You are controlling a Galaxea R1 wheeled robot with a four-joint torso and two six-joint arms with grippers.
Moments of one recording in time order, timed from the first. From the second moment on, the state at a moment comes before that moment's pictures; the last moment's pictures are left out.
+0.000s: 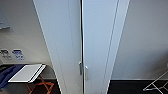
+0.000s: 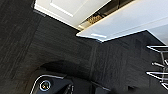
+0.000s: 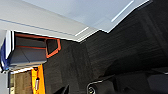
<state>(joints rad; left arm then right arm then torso) 1.04 2.47 -1.95 0.07 0.10 -0.54 -1.07 2.62 -1.95 -0.32 -0.02 0.79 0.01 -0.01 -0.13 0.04</state>
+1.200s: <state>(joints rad) 1.46 2.90 -2.55 0.40 -0.15 -0.52 -1.49 2.99 -2.60 -0.69 -0.07 0.78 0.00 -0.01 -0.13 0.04</state>
